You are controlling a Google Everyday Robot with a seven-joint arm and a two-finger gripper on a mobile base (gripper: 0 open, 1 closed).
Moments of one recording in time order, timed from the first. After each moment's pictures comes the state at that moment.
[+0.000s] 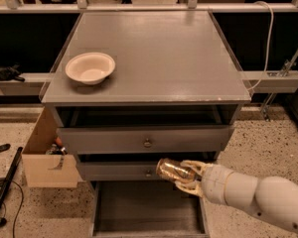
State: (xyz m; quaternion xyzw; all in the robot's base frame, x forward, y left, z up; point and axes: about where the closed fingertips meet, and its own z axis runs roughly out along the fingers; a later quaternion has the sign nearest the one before) arm 0.441 -0.108 0.643 -0.57 0.67 0.07 0.47
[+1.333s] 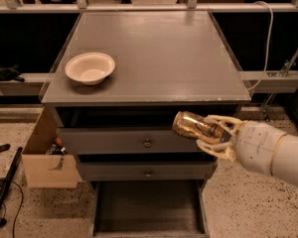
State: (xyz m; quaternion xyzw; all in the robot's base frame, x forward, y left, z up) arm 0.447 -0.141 0.839 -0.57 0.60 -0.01 0.56
